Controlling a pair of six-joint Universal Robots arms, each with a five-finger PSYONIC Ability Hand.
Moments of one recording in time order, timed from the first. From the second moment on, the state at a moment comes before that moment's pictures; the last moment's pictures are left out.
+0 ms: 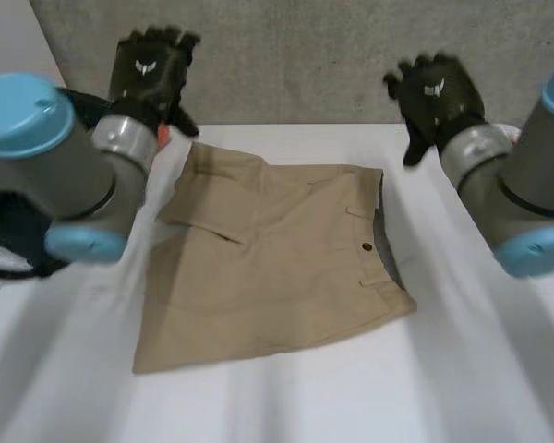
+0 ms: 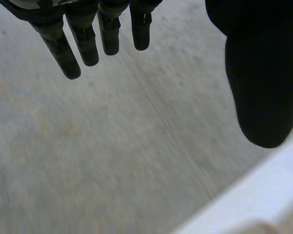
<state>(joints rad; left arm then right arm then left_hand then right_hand) 4.28 -2.04 -1.24 3.51 -1.58 3.37 1.95 -1.13 1.21 -0.11 1.46 2.64 0.20 0.21 0.21 0.21 0.05 0.20 0.22 0.21 0.23 0.06</state>
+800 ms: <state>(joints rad) 4.26 -1.87 -2.01 3.43 -1.58 3.42 1.86 -1.08 1.72 -0.18 1.26 2.55 0.65 0.63 0.63 0.64 0.46 0.93 1.17 1.19 1.19 0.97</state>
